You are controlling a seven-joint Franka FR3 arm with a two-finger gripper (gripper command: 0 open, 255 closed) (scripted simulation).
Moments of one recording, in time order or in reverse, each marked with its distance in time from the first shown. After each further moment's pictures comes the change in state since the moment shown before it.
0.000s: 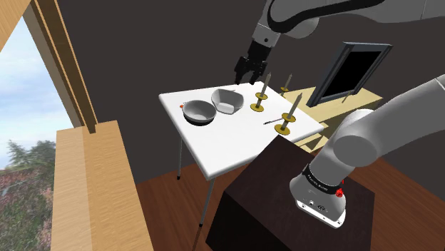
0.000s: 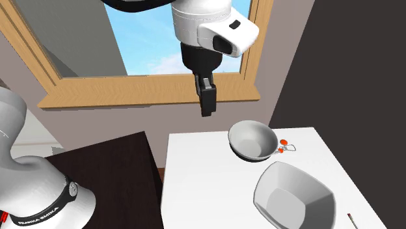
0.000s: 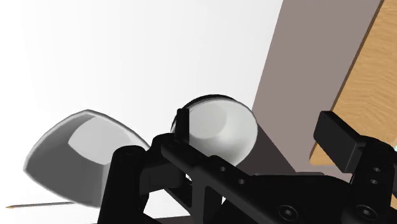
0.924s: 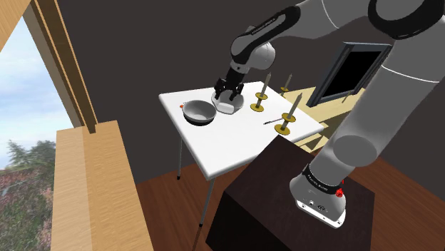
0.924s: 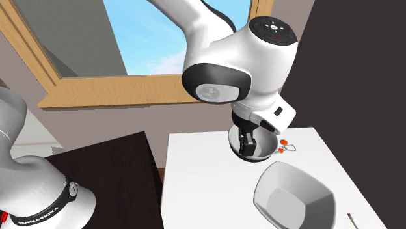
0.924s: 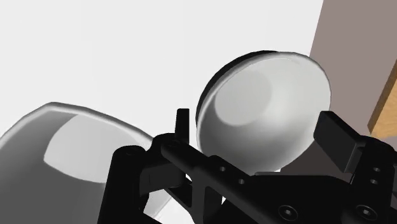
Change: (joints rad) arm -0.001 0.515 -0.051 0.127 0.206 0.398 -0.125
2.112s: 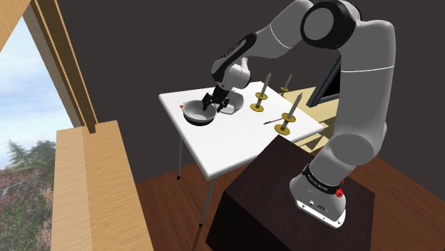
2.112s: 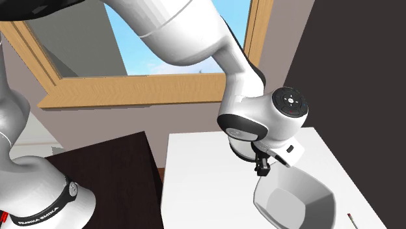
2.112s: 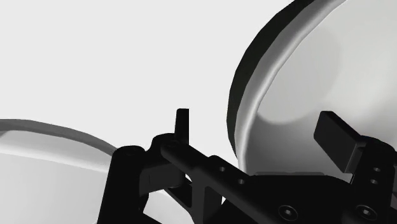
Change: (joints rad) arm -0.060 0.433 0.069 0.261 0.222 0.174 -0.138
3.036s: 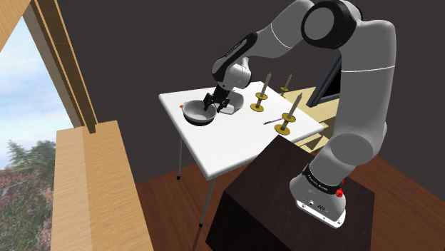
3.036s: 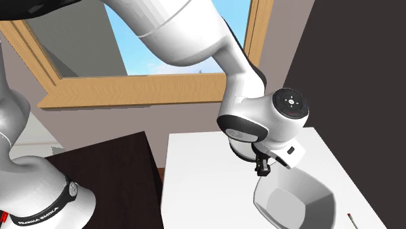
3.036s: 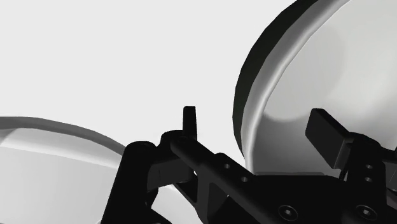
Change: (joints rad) arm -0.007 -0.004 0.000 -0.005 0.003 0.005 -0.006
